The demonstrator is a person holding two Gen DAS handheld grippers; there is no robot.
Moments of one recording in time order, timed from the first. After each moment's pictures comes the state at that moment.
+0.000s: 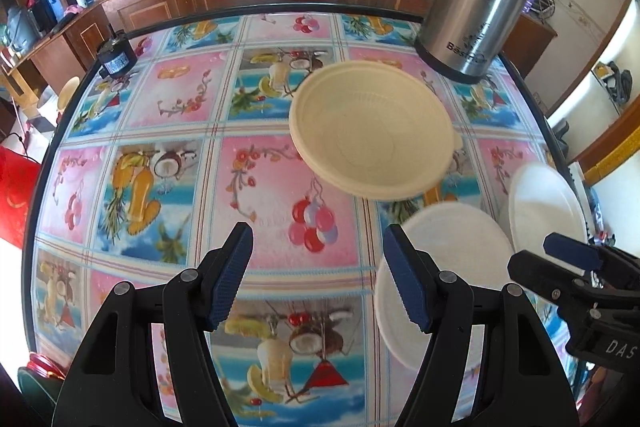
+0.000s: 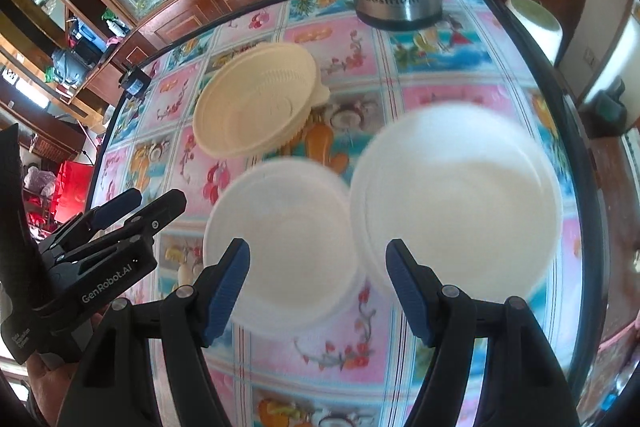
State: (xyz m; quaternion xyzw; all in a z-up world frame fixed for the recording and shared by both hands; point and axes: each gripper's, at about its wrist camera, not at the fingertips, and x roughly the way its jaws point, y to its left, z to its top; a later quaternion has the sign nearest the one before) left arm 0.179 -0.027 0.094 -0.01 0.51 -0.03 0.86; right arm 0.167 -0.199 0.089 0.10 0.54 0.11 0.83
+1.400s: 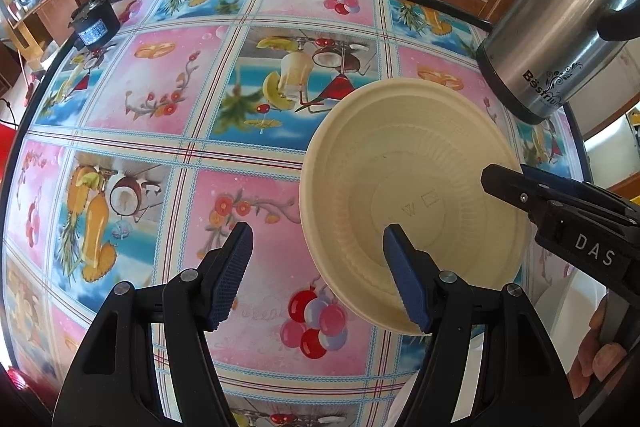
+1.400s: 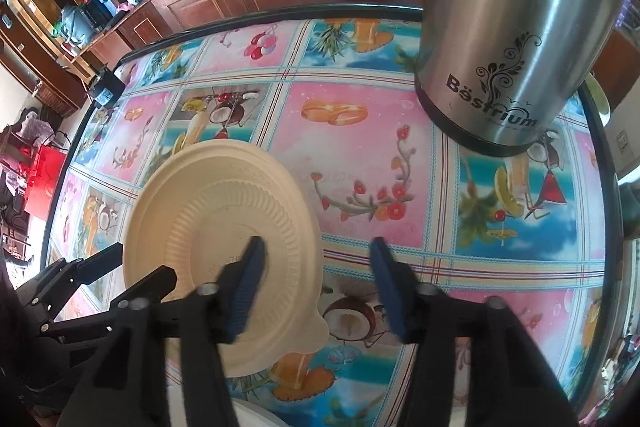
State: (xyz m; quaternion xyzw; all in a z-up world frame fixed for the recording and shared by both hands) left arm 0.267 -0.020 0.046 -0.06 0.56 0.01 0.83; right arm 0.316 -0.170 0.052 0.01 0.55 0.16 0.82
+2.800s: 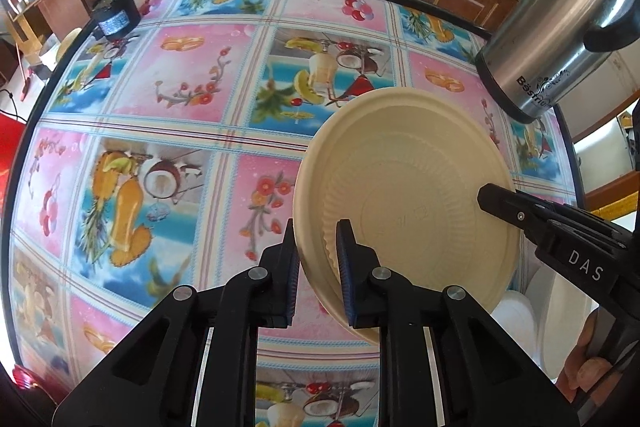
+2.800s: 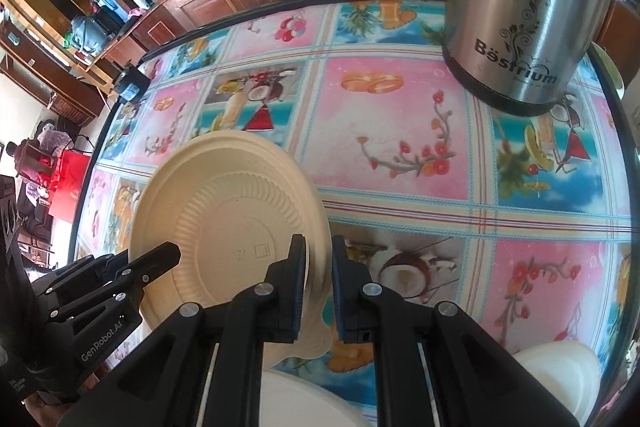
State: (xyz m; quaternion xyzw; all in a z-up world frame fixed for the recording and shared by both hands) left arm 0.245 0.011 0.065 -0.08 0.56 0.00 0.83; right arm 0.289 -0.153 0.057 0.05 0.56 0.19 0.81
